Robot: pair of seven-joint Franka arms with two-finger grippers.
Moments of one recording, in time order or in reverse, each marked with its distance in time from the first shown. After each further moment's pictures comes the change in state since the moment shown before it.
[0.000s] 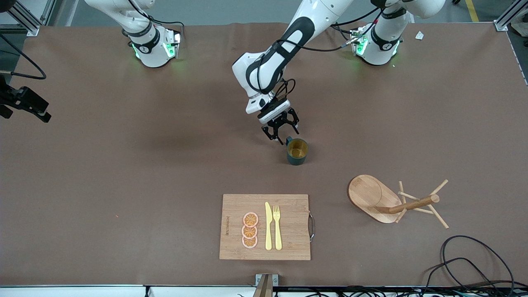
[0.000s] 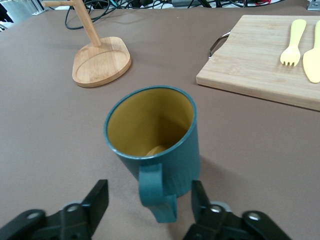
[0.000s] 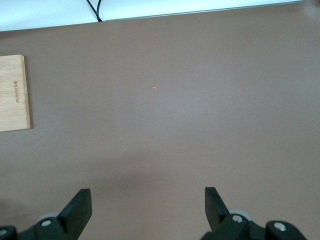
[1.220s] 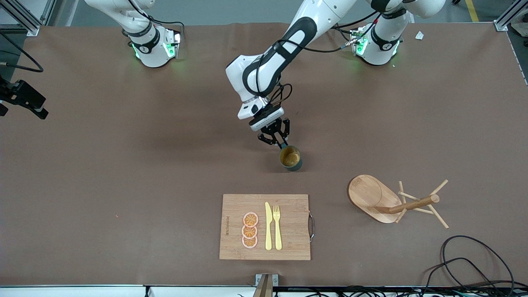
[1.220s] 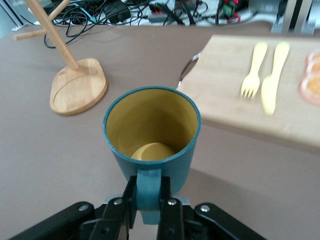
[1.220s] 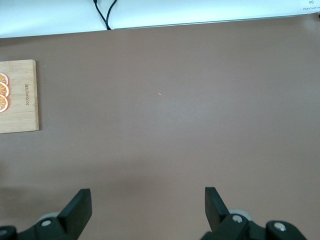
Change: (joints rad) left arm 0.041 0.016 0.008 0.173 -0.018 -0.001 0.188; right arm 0.001 0.000 0.016 0.041 0.002 -0.016 -0.009
